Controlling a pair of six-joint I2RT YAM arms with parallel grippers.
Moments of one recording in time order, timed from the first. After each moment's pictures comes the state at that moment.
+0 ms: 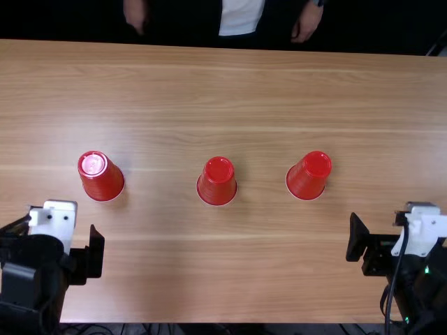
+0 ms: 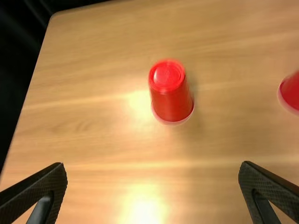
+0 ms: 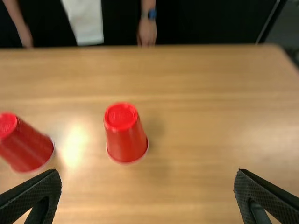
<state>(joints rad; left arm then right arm) -0.24 0.78 1.15 -1.09 -0.34 -0.03 -0.06 0.69 0.99 -0.82 -0.04 -0.05</state>
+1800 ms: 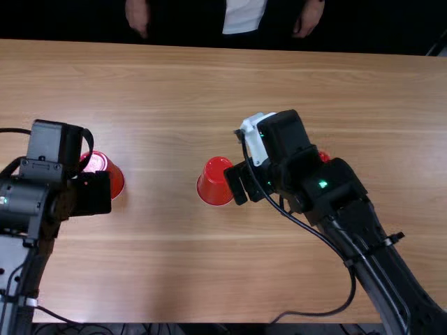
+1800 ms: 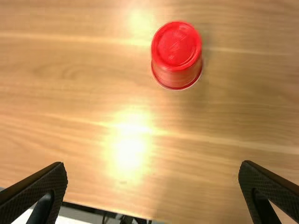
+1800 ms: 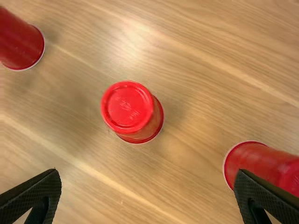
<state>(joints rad) -0.13 1.39 1.61 -1.41 -0.25 -0.21 0.51 1.61 1.60 -0.97 -0.05 -0.03</state>
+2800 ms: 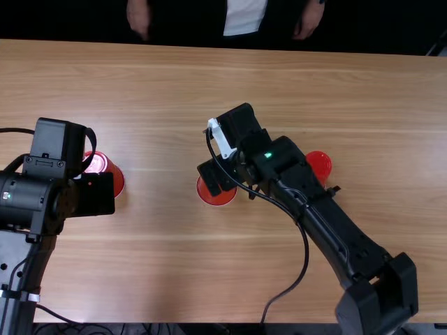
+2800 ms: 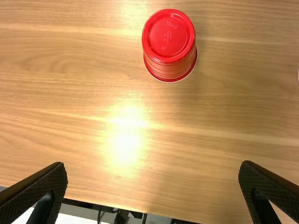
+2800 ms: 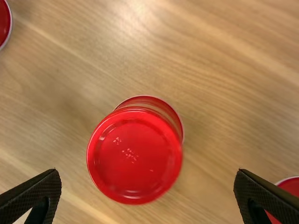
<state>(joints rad) -0.13 1.40 1.61 -1.42 -0.21 -0.21 0.55 1.89 1.65 -0.87 -0.05 -0.03</state>
